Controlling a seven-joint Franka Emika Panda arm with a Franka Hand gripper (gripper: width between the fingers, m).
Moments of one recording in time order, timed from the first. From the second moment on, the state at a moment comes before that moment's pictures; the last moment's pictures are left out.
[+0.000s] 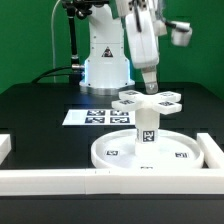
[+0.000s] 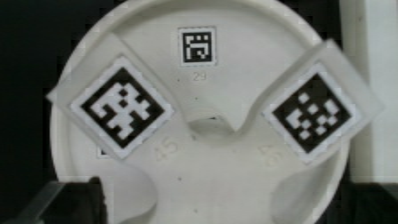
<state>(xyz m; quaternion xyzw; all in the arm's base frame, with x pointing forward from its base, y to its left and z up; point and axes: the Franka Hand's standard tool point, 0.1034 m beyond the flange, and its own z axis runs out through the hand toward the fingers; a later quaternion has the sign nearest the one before) 0.558 0.044 0.125 -0.65 0.75 0.04 0.10</state>
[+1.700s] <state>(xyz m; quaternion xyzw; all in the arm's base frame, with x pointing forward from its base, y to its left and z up) 0.561 0.052 0.128 -1.00 -0.05 -0.01 0.05</state>
